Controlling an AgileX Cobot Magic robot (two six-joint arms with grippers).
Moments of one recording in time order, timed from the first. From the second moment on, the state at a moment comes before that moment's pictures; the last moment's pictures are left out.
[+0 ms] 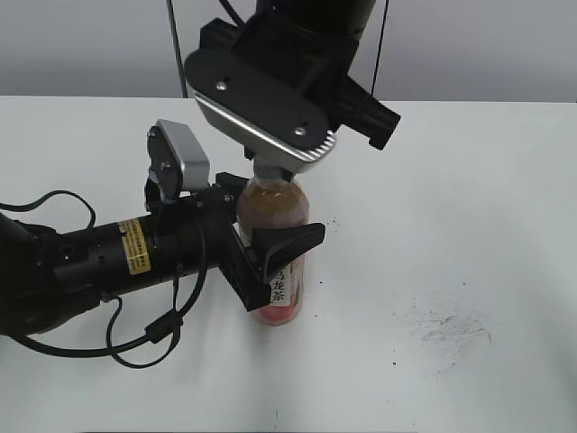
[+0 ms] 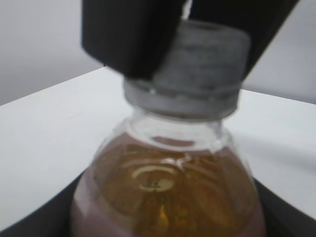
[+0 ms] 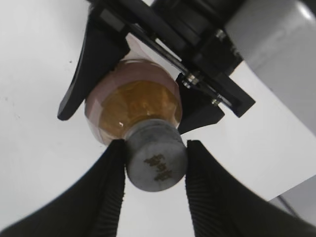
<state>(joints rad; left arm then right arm) -0.51 1.97 -0.64 0.70 -1.21 -0.26 0.77 1.90 -1.76 0.09 1.22 -2.02</state>
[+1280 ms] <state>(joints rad) -0.51 1.97 -0.64 0.70 -1.21 -0.27 0.77 1.90 -1.76 0.10 1.22 -0.08</state>
